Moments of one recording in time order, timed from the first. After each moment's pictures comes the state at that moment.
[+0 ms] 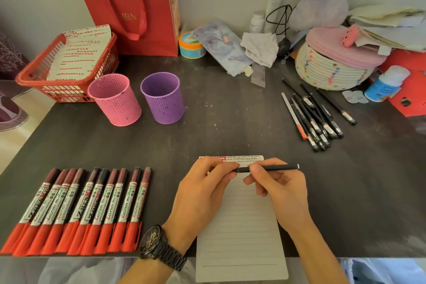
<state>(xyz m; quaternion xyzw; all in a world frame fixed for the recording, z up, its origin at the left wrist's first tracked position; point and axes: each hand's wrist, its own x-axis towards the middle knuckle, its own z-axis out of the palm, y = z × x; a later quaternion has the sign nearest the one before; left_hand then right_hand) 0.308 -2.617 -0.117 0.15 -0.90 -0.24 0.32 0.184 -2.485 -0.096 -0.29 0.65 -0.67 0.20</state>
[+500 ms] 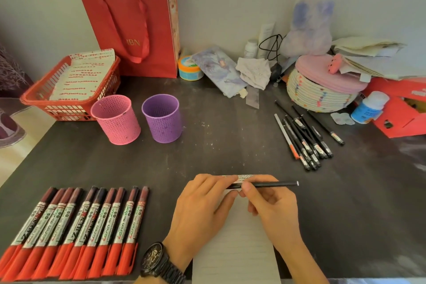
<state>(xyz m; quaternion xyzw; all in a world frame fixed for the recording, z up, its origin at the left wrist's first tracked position) 0.302 -2.617 -0.113 0.16 -0.93 -0.18 0.28 0.189 -2.487 -0.091 -0.29 0.67 -0.66 0.18</state>
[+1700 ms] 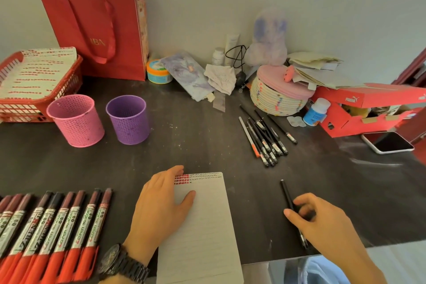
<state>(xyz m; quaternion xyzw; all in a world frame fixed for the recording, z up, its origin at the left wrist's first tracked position) 0.298 -2.629 -0.126 0.33 -0.89 -0.27 0.15 0.113 -2.342 -0.075 -0.21 0.96 -0.15 0.11</state>
